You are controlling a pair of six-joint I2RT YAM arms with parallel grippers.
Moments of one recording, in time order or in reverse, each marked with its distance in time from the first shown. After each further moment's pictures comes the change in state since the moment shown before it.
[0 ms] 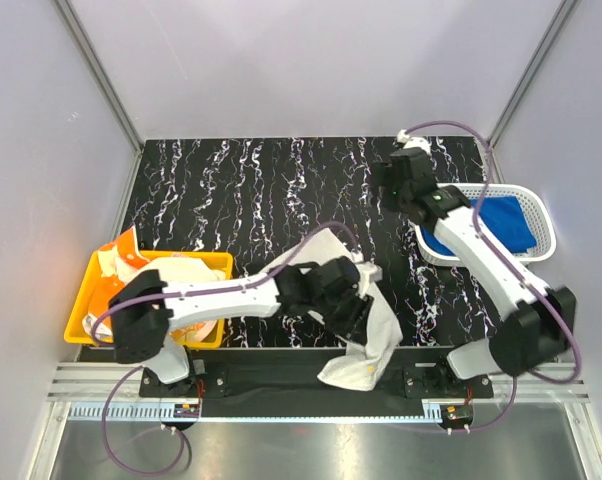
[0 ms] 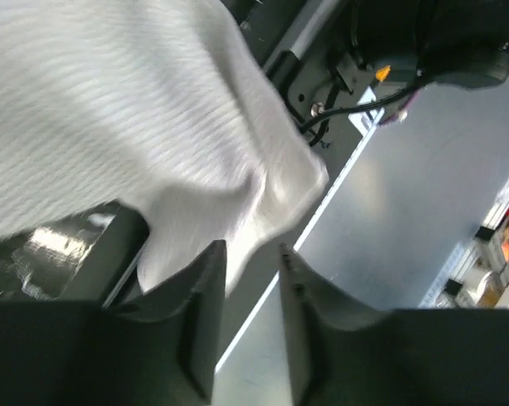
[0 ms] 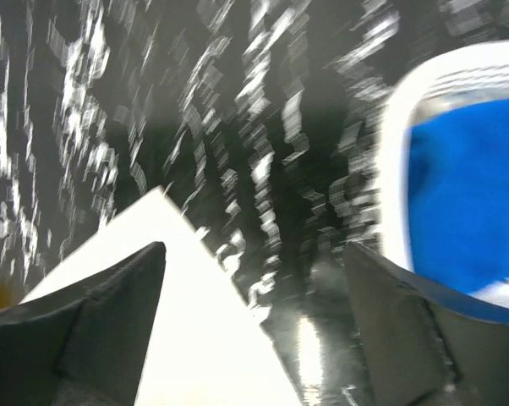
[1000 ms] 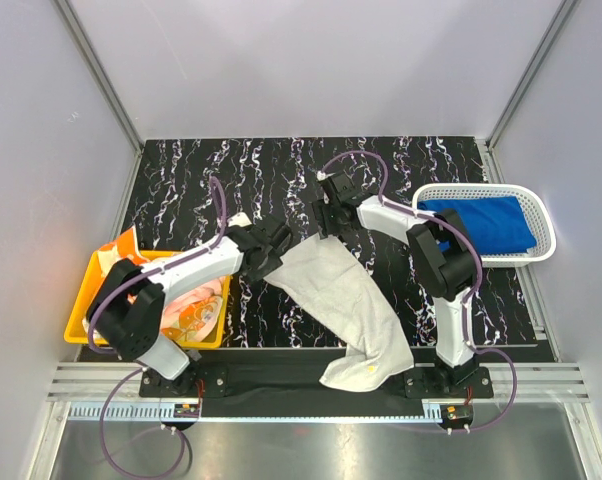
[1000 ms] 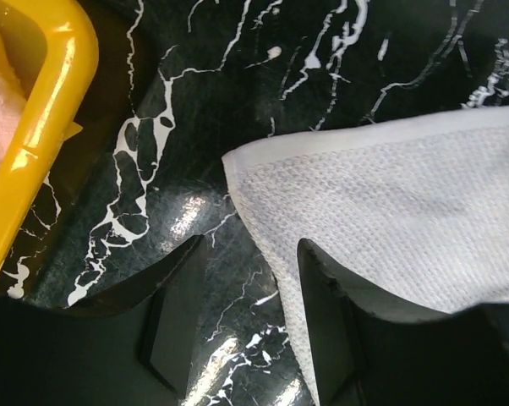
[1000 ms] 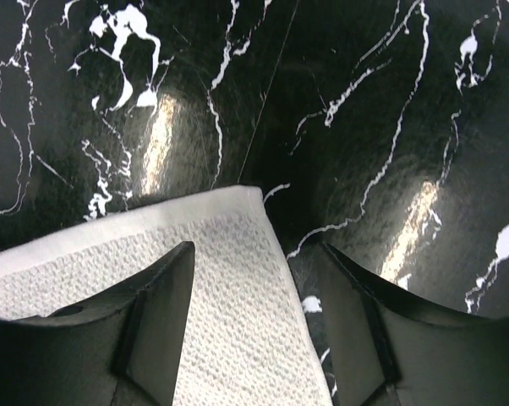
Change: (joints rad) left arm 0.523 -0.103 -0.147 -0.344 -0.705 -0.616; right arm 0.152 0.678 0.142 0.187 -0.268 -0.129
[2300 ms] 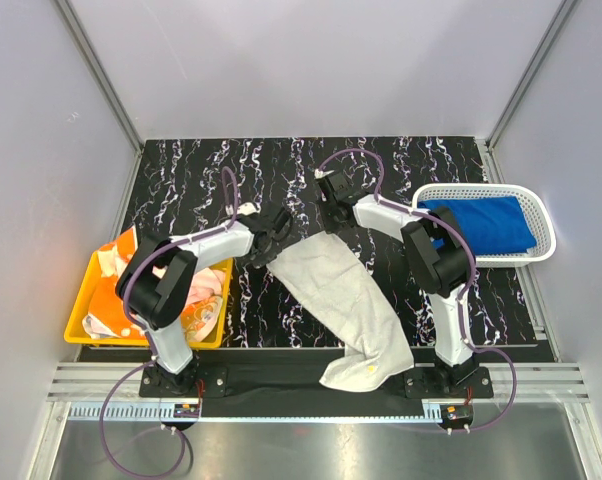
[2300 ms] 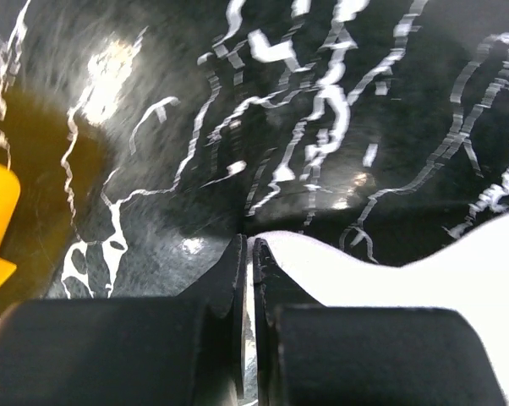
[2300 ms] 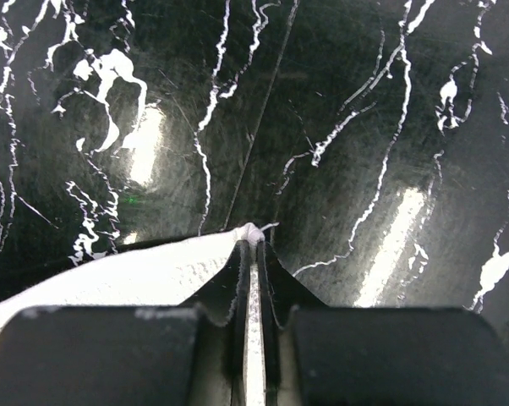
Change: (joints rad) left arm 0.114 0.239 0.078 0.161 0.032 0.140; right arm 0.003 0.058 0.051 0.026 0.048 -0.020
